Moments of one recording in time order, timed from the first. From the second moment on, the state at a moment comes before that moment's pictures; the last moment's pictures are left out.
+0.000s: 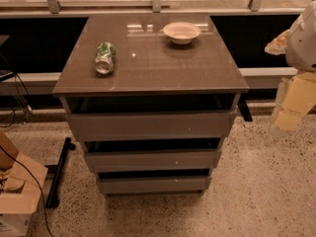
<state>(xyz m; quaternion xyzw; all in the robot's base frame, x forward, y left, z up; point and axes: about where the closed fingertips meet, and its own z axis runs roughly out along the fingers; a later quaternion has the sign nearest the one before) 0.438 -0.217 0.976 -0.60 0.78 -0.03 0.16</state>
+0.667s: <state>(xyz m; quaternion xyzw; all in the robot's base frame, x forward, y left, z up) 0.437 -0.207 0.966 -0.60 0.78 -0.02 0.18</state>
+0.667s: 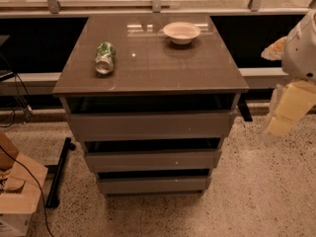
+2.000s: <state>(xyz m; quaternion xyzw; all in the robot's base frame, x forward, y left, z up) 0.452 -0.171 0.874 -0.57 0.77 0.10 0.27</state>
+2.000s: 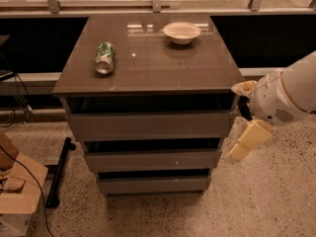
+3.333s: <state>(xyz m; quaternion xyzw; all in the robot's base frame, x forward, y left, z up) 0.476 -0.142 0.736 -0.53 0.76 0.18 0.33</state>
